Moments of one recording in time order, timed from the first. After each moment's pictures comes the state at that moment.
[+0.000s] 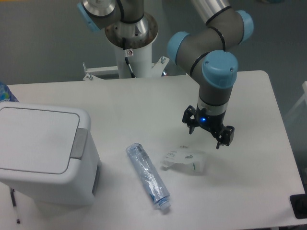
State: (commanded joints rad) arm 2.59 -1.92 -1.62 -1.02 1.51 1.23
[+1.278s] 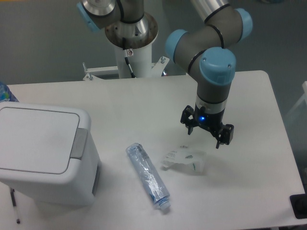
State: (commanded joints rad) arm 2.55 -1.89 -1.58 -1.02 1.46 0.99
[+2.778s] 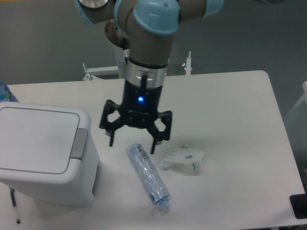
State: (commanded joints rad) arm 2.29 -1.80 -1.43 -1.02 1.21 0.36
